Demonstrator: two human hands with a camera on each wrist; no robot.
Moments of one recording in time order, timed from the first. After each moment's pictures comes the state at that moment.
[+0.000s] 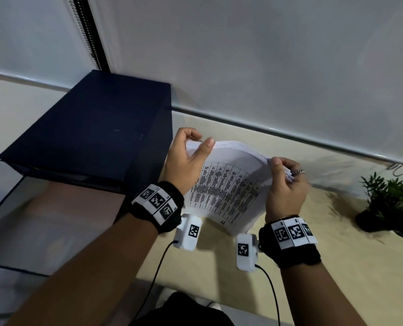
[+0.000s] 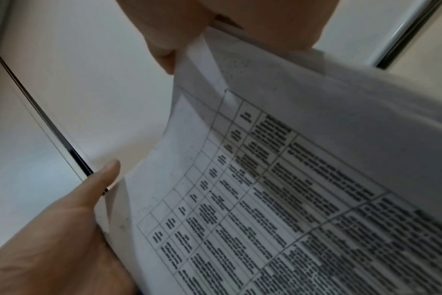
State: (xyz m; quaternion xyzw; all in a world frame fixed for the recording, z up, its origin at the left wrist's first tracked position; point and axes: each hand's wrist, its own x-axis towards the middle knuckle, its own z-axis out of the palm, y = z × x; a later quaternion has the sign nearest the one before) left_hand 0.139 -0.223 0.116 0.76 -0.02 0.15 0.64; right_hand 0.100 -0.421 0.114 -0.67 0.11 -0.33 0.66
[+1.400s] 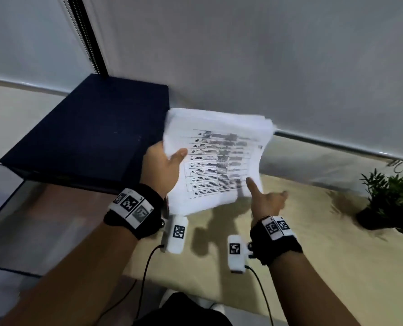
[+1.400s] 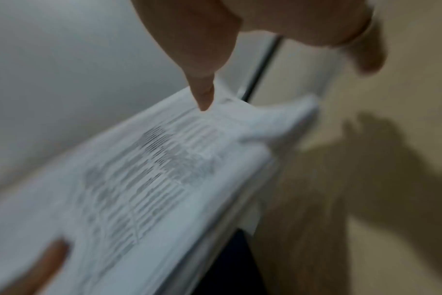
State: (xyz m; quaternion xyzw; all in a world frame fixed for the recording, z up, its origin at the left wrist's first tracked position) left_hand 0.131 -0.192 0.124 0.81 0.08 0.14 0.56; right_hand 0.112 -0.419 0.058 -0.69 0.42 -0.05 0.58
